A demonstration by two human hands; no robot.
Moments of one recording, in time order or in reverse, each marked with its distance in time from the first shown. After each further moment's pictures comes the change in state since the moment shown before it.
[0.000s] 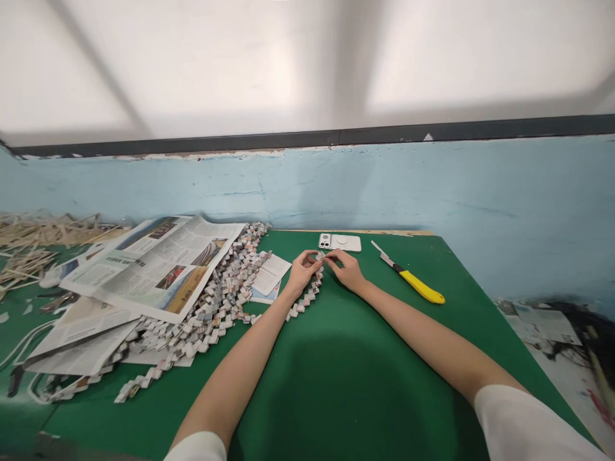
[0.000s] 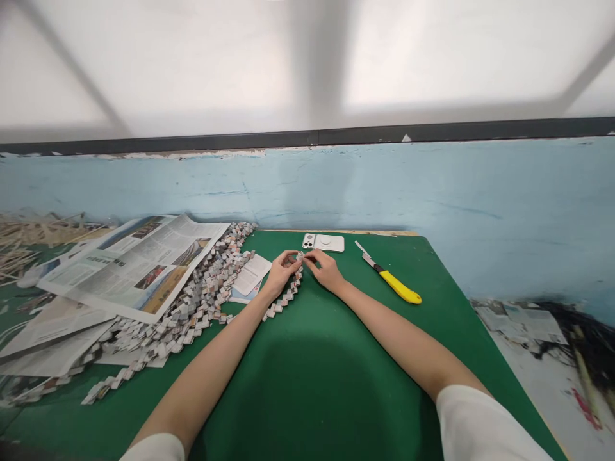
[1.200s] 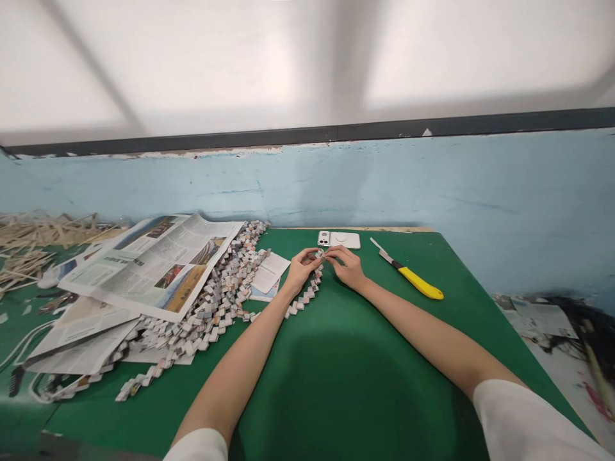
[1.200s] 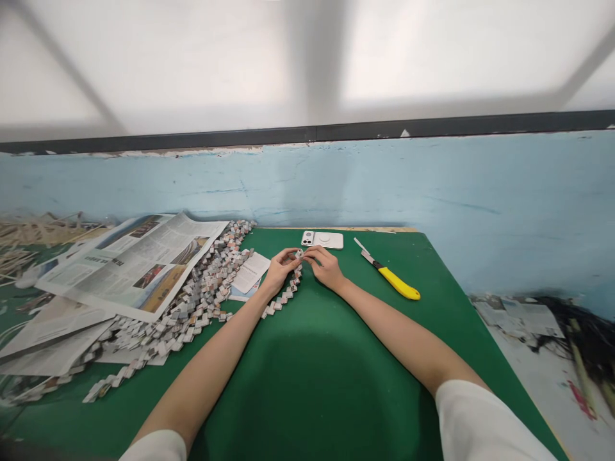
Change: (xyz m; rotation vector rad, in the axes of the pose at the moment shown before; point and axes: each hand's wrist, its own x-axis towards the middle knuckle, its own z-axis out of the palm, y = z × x) left_hand 0.002 -0.002 -0.003 -0.041 -0.023 0.020; right_hand 0.002 -0.010 -0.004 -0.012 0.087 -0.089
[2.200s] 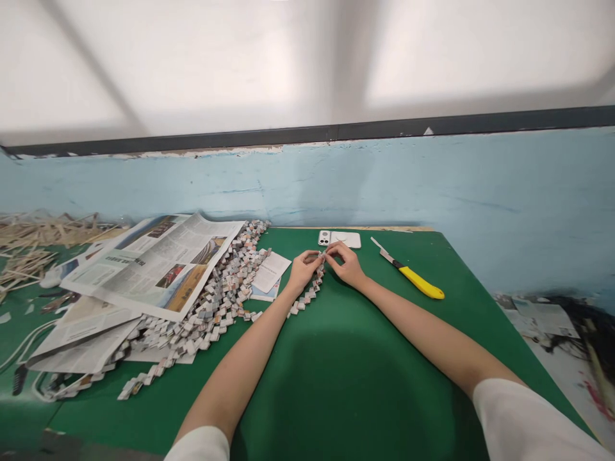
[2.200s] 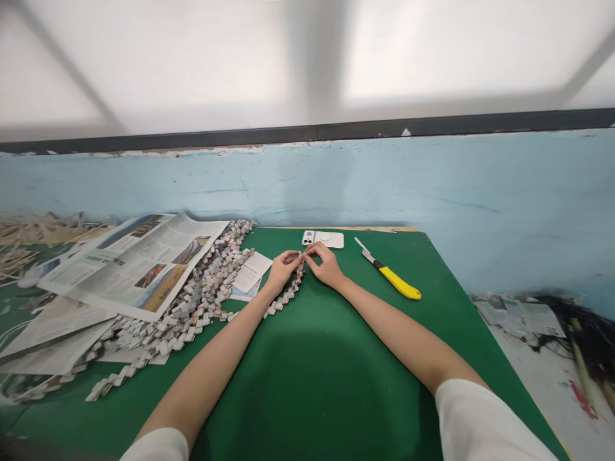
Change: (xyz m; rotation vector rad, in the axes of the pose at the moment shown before) left_hand 0.000 -0.006 0.007 0.066 0.056 -0.090; right_hand 0.004 -0.001 0.000 0.143 -0.073 0.178
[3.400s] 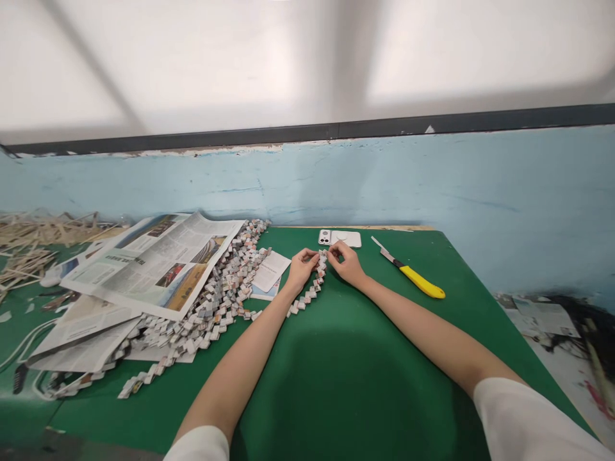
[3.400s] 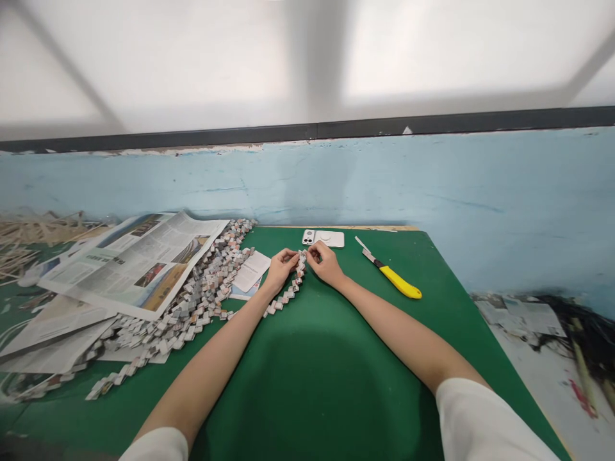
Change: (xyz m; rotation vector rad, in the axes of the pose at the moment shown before) left_hand 0.001 0.000 -0.003 -0.059 0.030 -0.001; right_hand 0.001 -0.001 0.000 -0.085 0.010 0.096
